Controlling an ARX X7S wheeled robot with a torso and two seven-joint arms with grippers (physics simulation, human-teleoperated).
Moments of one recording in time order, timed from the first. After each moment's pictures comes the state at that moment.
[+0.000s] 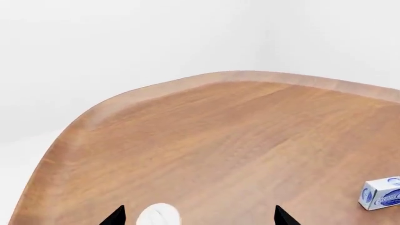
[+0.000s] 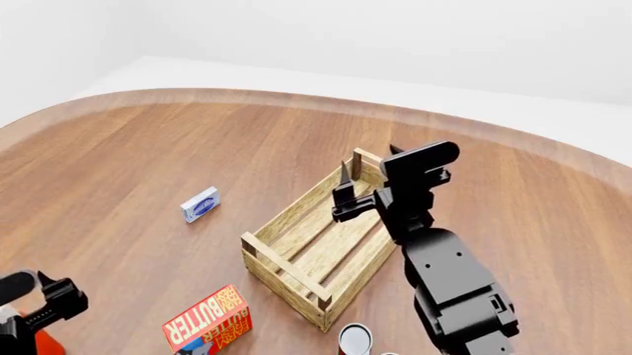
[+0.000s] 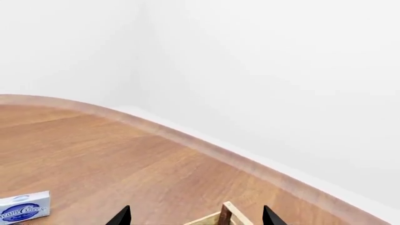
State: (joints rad) left arm 0.03 -0.34 -0.38 0.25 -0.37 -0.43 -0.43; right arm 0.67 0.19 -0.39 0.23 0.20 0.26 0.01
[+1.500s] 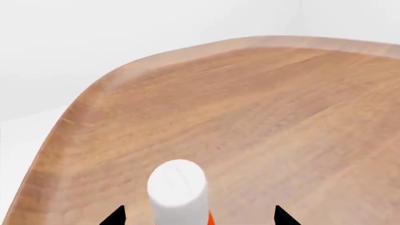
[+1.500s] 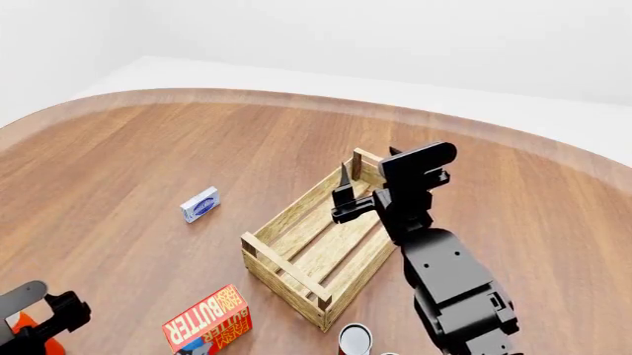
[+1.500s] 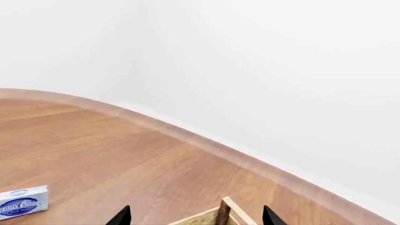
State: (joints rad) left arm -0.08 -0.33 -0.35 -0.10 -0.32 -0.29 -0.43; right arm 0.68 0.21 -0.42 0.25 0.22 0.27 0.04
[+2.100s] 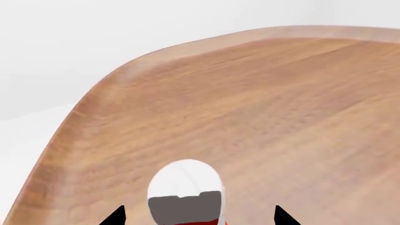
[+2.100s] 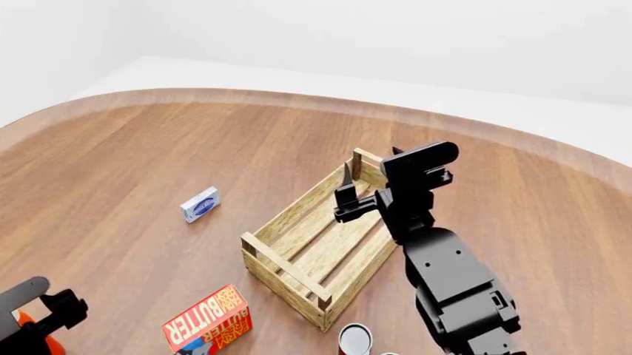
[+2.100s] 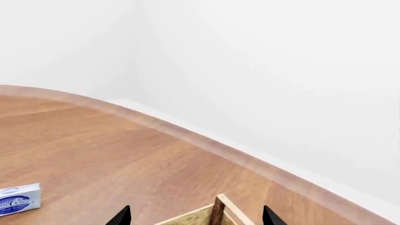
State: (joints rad) left arm -0.20 -0.34 -0.34 -0.37 -0.27 -0.17 -0.44; right arm 0.69 0.22 -0.43 0.25 0.23 0.28 0.06
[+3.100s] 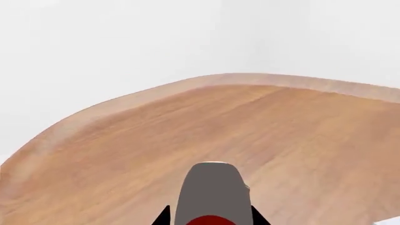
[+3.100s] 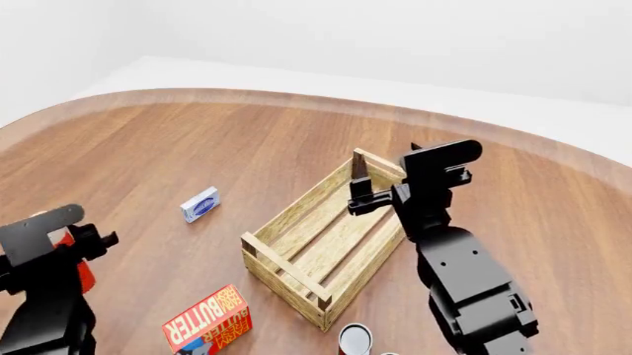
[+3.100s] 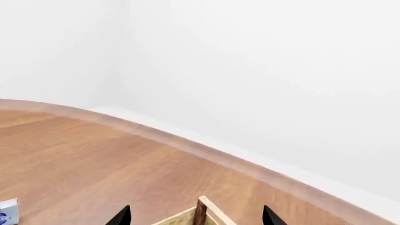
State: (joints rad) left arm -0.50 -0.37 -0.18 -0.50 -0.20 -0.18 -0.33; right arm 0.67 0.25 -0.39 0.18 0.27 0.31 0.10
